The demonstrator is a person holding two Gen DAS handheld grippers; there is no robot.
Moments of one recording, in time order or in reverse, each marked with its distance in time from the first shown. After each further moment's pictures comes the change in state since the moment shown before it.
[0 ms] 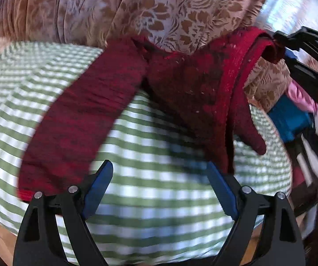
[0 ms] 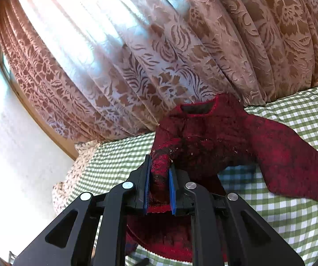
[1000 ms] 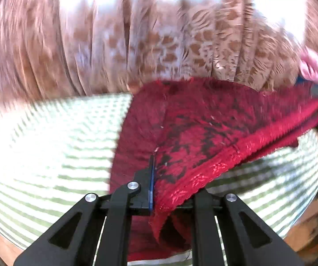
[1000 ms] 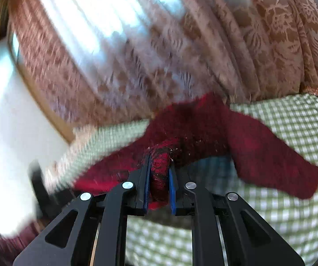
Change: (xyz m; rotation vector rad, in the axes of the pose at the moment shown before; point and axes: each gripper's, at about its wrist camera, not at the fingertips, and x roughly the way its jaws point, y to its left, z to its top) left arm -0.064 0.023 0.034 0.387 -0.145 0.239; right arm -0.060 -0.034 -0.058 -0.141 0.046 -0.026
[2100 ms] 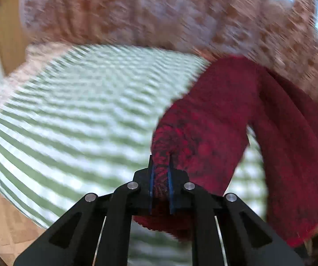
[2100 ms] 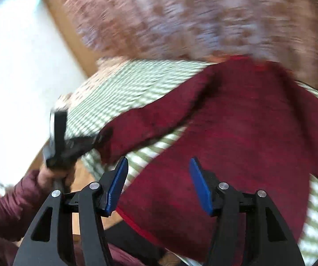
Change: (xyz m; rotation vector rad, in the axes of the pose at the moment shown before) left arm 0.055 0.156 -0.075 -0.353 0.134 0.172; right arm 0.123 0.152 -0.061 -0.276 0.318 0.115
